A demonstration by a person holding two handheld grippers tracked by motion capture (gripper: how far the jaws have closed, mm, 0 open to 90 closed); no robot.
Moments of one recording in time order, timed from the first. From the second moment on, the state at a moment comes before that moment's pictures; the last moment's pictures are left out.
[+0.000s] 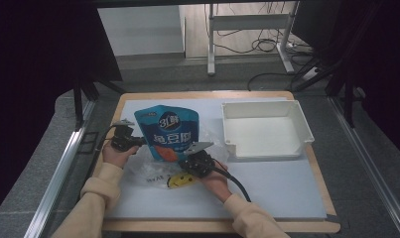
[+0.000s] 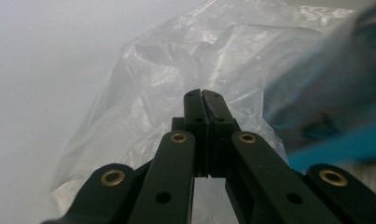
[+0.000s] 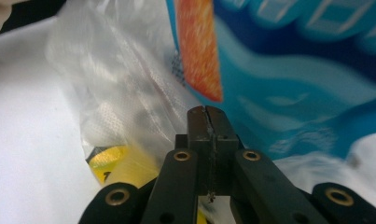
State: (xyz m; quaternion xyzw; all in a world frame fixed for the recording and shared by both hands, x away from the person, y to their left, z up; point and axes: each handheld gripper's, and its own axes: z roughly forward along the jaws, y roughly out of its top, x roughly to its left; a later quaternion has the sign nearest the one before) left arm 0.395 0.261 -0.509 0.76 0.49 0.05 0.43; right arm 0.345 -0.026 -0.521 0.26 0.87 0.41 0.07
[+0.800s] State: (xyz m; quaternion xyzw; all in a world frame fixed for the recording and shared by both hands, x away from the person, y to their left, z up) left arm 0.415 0.252 -0.536 0.77 0.49 0.05 0.41; right arm 0.342 -0.012 -0.532 0.25 0.88 0.41 0.06
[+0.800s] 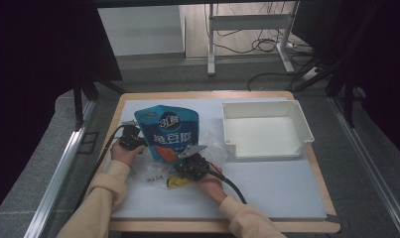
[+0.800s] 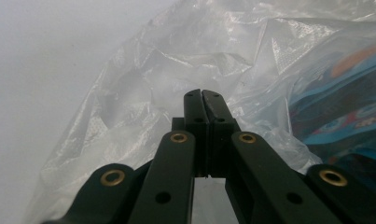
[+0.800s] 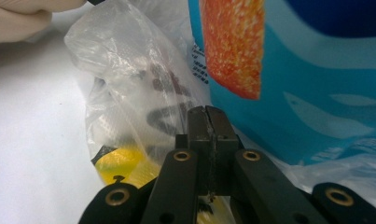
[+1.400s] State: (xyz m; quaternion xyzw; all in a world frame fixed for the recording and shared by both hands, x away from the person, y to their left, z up) left arm 0.430 0.253 -0.550 0.76 0.50 0.07 0.41; right arm 0.329 0.001 -0.541 0.20 0.90 0.40 0.01
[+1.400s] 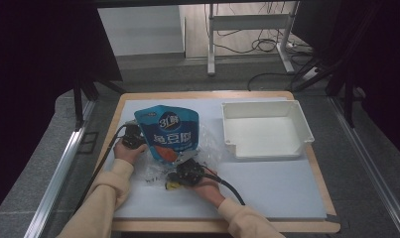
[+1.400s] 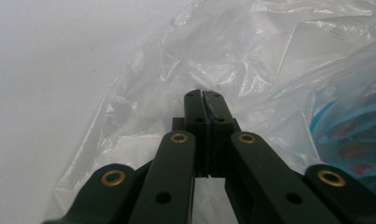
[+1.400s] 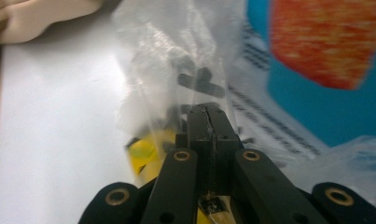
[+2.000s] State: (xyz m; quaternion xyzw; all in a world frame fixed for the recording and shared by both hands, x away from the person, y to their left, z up) left arm 0.433 0.248 -0.548 0.77 0.49 0.07 0.40; right arm 0.300 0.001 -0.540 0.14 0.91 0.39 -0.01
